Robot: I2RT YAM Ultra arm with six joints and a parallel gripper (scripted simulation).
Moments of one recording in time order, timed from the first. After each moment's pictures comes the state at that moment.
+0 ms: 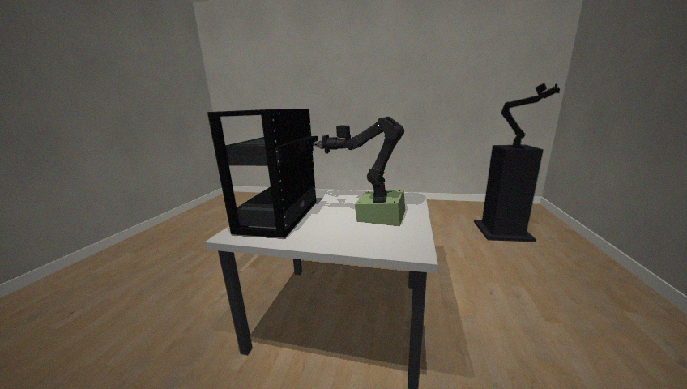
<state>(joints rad) -0.43 1.01 0.61 0.51 -0.41 1.60</state>
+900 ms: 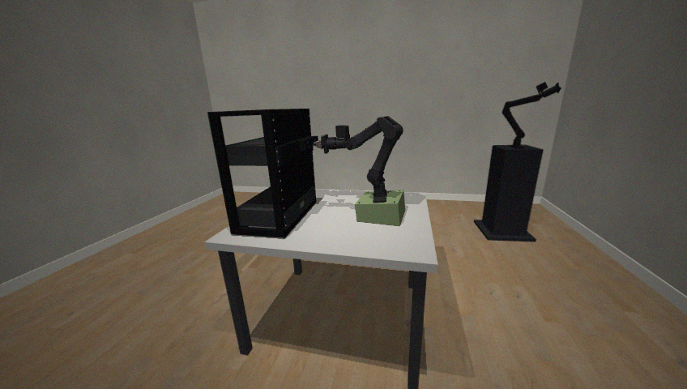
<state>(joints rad) -0.43 1.04 0.62 0.52 -0.42 1.60</state>
